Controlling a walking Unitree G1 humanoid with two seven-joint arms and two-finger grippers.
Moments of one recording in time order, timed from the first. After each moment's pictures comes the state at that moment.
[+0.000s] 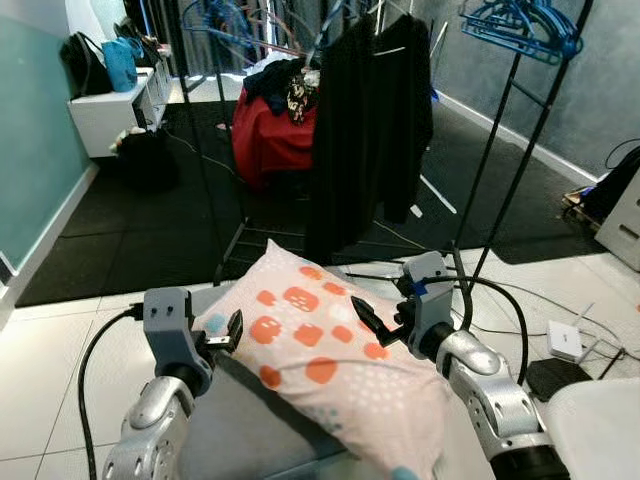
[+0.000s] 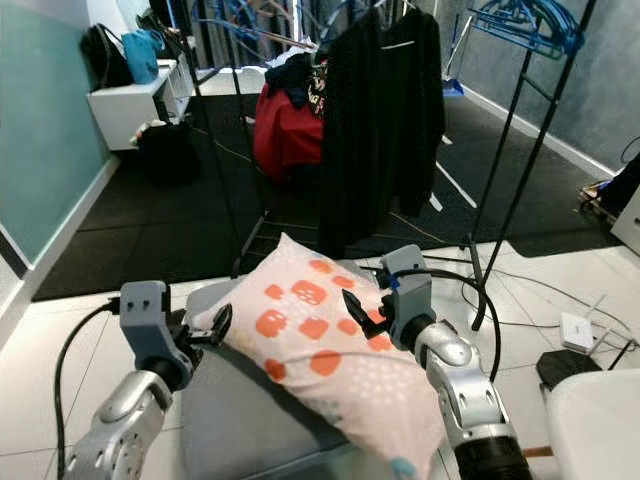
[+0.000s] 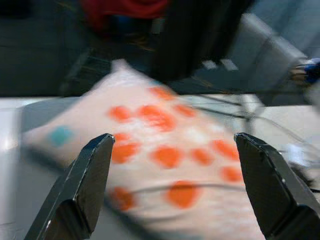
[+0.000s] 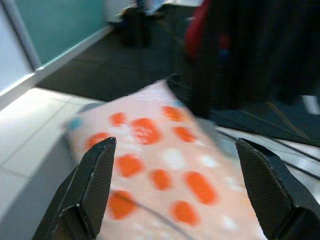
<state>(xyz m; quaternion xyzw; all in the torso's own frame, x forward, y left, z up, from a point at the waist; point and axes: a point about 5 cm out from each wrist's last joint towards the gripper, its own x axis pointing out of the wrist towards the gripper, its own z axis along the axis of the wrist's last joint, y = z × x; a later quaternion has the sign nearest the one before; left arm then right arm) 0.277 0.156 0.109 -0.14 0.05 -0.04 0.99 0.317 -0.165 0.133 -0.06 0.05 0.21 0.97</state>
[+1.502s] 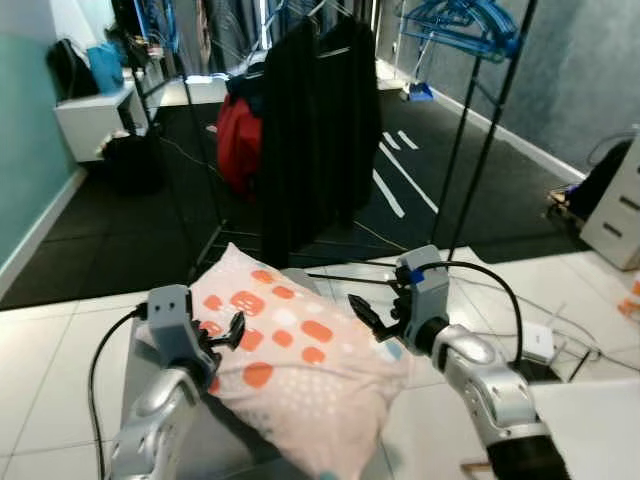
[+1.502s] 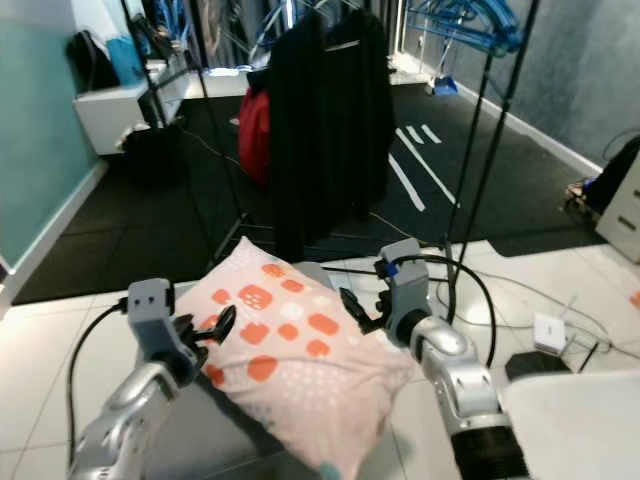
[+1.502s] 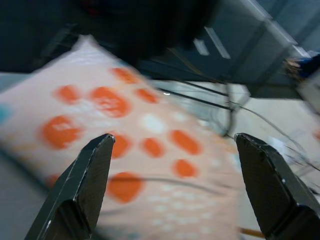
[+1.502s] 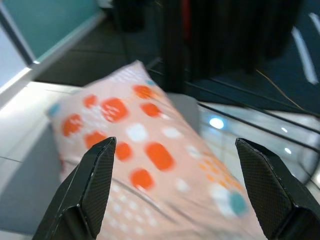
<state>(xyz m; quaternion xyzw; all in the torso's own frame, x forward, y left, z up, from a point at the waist) 0.291 0.166 0.100 -0.16 0.08 -0.04 0.98 0.321 -0.154 0.134 -0.02 0.10 0.22 0.97</state>
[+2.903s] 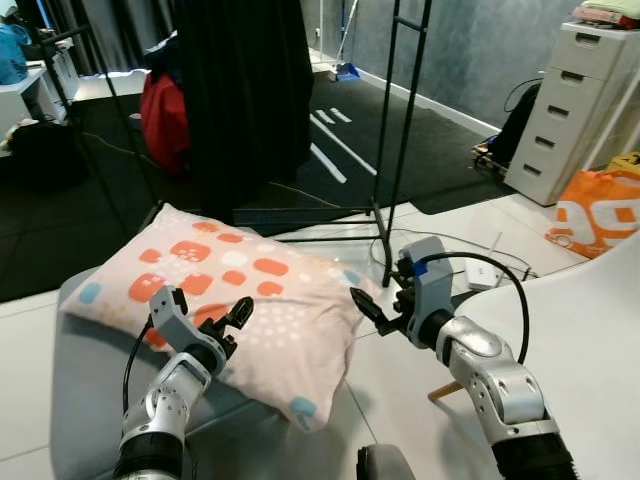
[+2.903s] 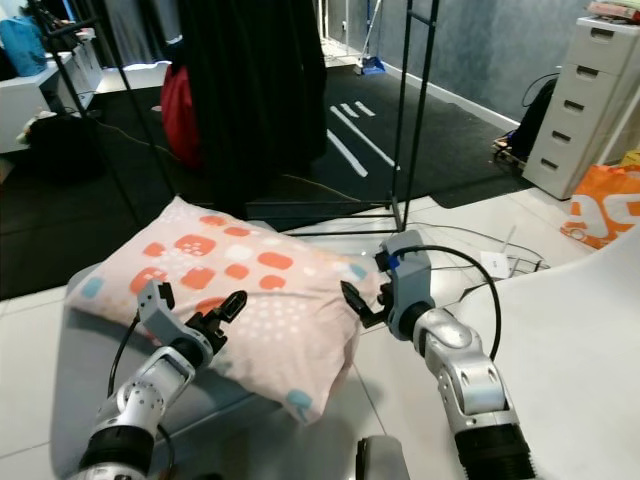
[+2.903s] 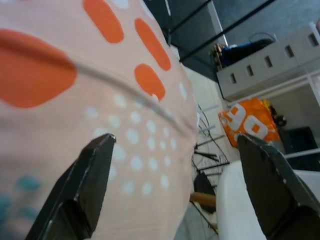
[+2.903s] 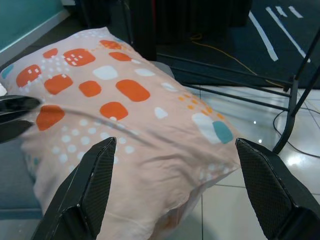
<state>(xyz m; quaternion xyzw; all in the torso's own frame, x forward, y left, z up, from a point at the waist) 0.335 0.167 0.078 -0.41 0.13 -0.03 0.90 0.319 -0.145 0.162 -0.03 0.07 0.24 0.97</state>
